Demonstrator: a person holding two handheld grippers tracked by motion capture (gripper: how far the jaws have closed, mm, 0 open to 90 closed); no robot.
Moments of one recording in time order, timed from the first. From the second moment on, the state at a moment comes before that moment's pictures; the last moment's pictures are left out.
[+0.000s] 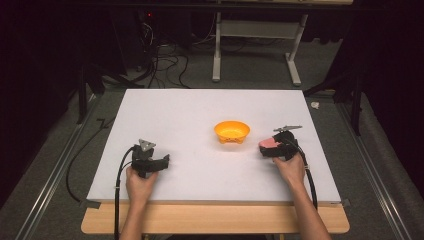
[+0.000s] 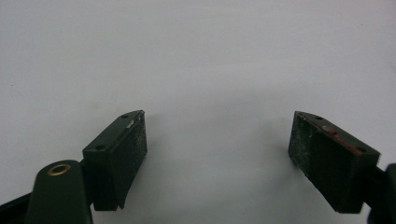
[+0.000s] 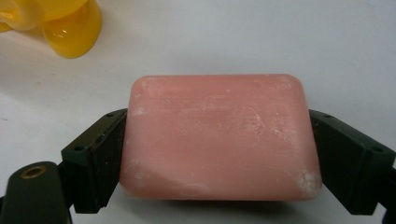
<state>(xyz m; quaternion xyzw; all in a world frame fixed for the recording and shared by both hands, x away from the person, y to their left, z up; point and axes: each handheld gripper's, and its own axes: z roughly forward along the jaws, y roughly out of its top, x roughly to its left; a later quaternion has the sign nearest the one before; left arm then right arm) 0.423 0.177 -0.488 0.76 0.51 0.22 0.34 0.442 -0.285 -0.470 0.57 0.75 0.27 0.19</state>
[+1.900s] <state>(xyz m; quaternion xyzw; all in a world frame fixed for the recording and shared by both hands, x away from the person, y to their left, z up) 0.423 0.177 -0.488 0.76 0.51 0.22 0.34 0.434 -0.290 -0.458 0.57 0.74 0.31 0.15</state>
